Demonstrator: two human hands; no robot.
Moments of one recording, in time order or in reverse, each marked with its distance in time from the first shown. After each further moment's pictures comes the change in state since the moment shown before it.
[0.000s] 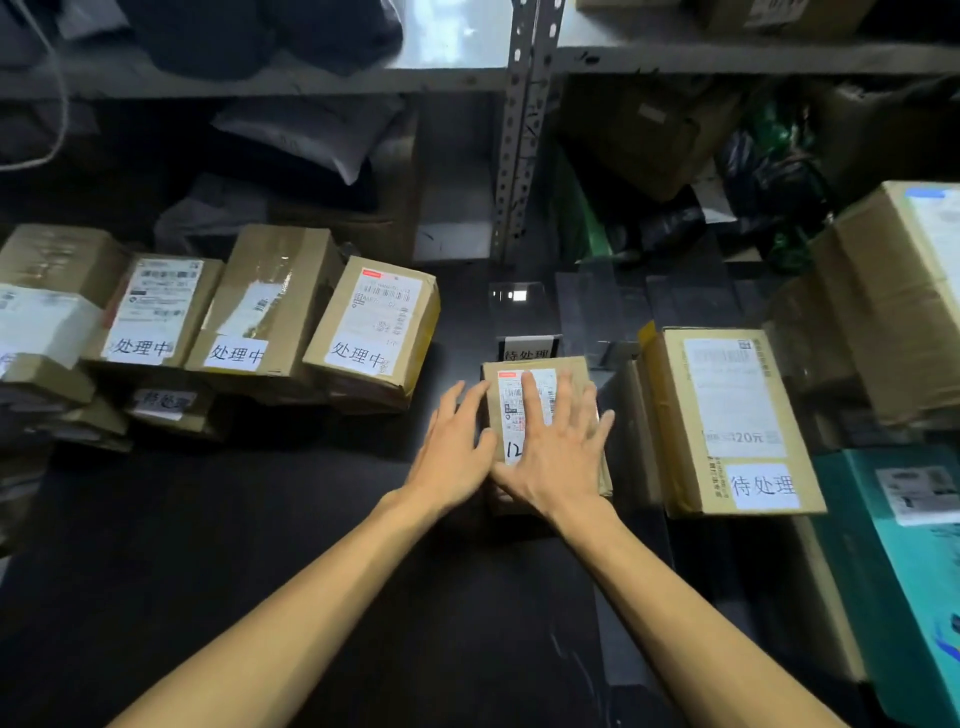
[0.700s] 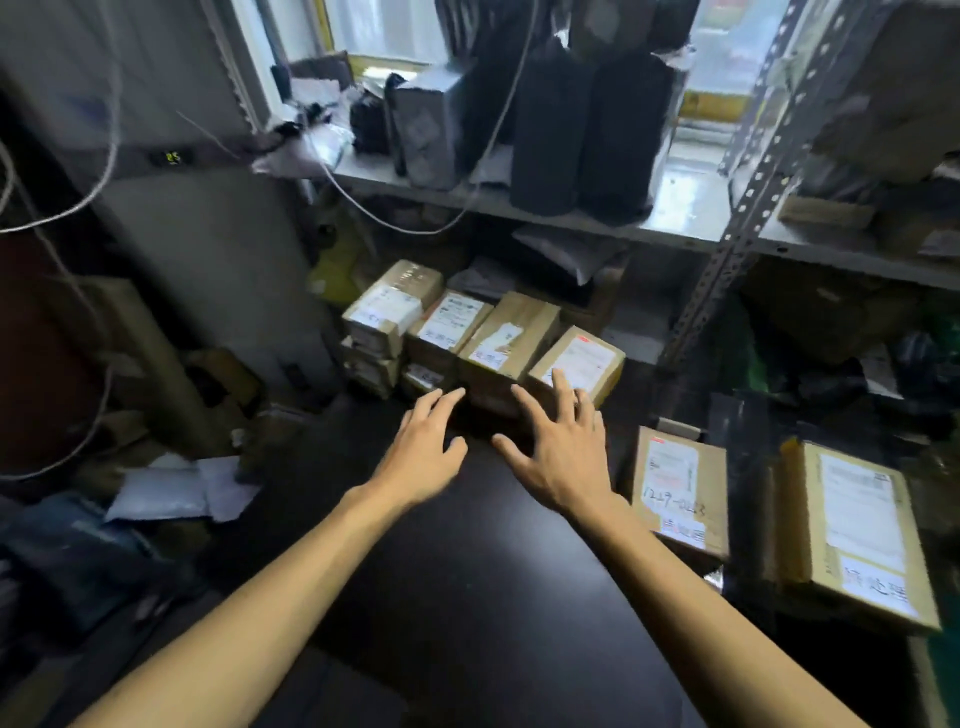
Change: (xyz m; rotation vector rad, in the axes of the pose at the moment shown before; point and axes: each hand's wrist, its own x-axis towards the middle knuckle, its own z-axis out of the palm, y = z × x) left_hand -0.217 -0.048 -0.163 0.092 0.442 -0.149; right_hand -0.127 -0.148 -0.082 0.096 0.162 -0.588
